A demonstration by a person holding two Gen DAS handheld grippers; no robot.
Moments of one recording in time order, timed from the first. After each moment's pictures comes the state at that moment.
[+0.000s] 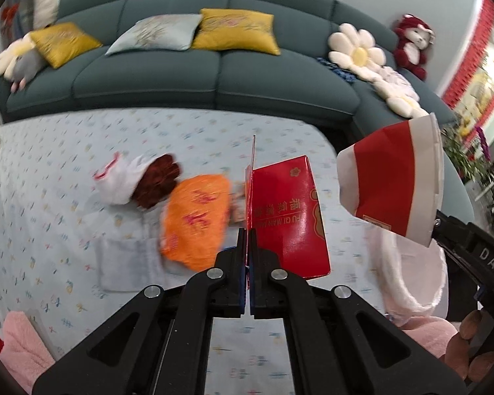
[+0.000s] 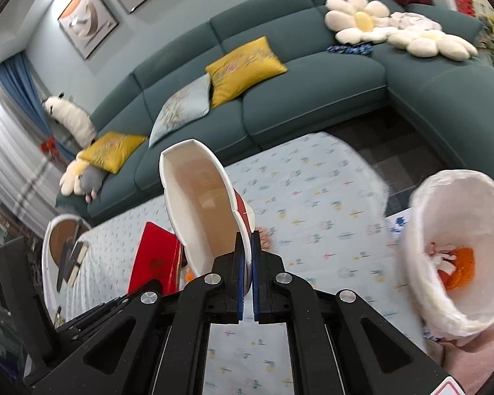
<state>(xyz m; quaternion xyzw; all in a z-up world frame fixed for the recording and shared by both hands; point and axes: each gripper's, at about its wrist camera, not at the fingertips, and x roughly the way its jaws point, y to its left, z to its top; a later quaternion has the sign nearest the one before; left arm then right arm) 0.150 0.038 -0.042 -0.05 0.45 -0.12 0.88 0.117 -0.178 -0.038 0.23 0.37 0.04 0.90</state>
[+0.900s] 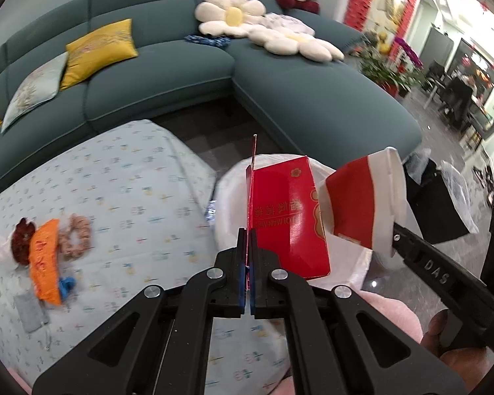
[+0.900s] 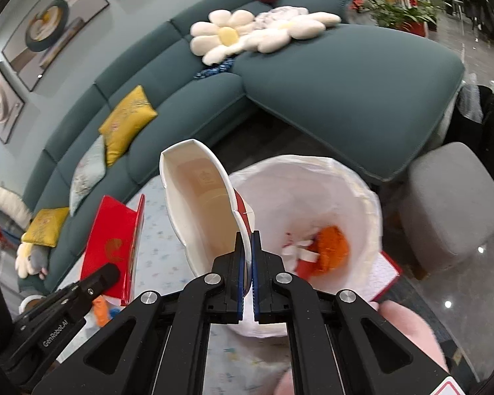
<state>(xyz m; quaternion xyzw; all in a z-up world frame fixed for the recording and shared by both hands) 0.102 -0.206 -0.043 0.09 0.45 -0.30 0.84 0.006 -0.397 -0.082 0.32 0.36 -0.16 0.86</state>
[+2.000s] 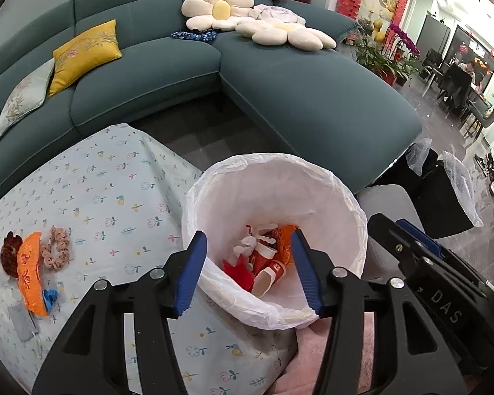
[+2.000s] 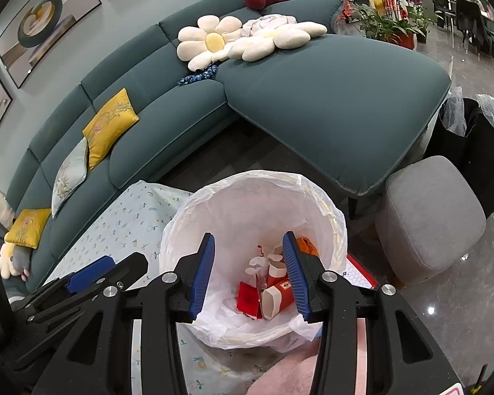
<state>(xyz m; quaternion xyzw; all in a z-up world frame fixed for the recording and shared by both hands) 0.103 -0.250 -0.054 0.11 0.45 -0.29 0.83 0.001 -0.413 -0.075 0.29 0.36 -0.19 0.87</state>
